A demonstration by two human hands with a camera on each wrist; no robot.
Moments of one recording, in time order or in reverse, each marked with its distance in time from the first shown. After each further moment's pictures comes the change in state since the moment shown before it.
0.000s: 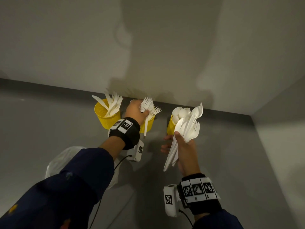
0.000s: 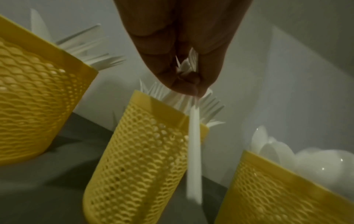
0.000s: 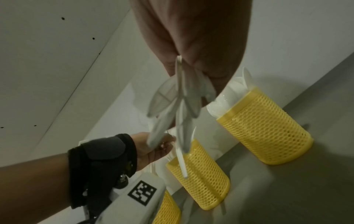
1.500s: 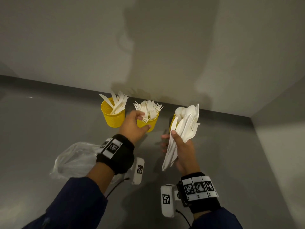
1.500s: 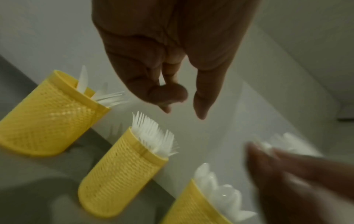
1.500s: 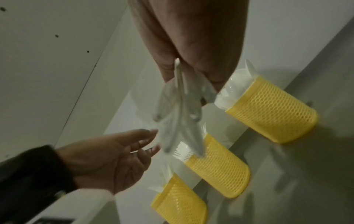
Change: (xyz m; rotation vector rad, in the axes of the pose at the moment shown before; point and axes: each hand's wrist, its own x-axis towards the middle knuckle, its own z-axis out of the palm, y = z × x) left_hand -0.073 -0.013 -0.031 -0.202 -0.049 -0.044; right_hand -0.018 0.002 0.013 -0.003 -0.031 0.012
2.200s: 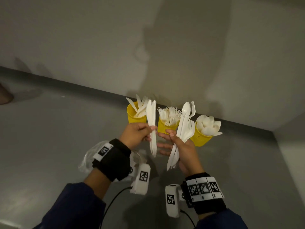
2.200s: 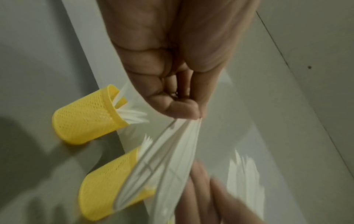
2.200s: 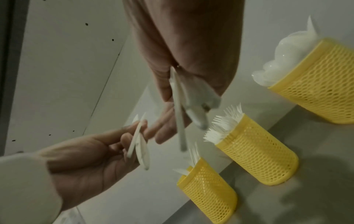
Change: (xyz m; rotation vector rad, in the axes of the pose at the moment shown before) left_hand -0.030 -0.007 -0.074 -0.388 -0.132 -0.145; right_hand -0.012 0.005 0.065 -0.026 -0.231 0.084
